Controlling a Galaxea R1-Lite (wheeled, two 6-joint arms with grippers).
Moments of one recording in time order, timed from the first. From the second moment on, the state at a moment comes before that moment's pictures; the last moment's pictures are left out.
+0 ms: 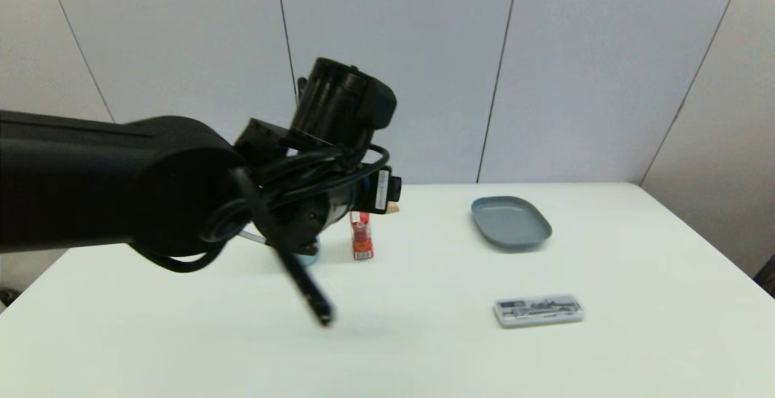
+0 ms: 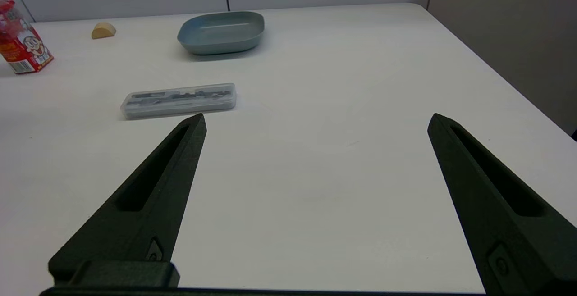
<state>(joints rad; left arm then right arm) -0.84 1.79 -1.40 0.16 0.56 -0.25 0.00 0.00 0.00 0.00 -0.03 0.03</state>
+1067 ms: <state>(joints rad) -0.37 1.05 -0.76 -0.20 0.03 0.11 0.00 0.00 0.00 0.00 -0.03 0.03</state>
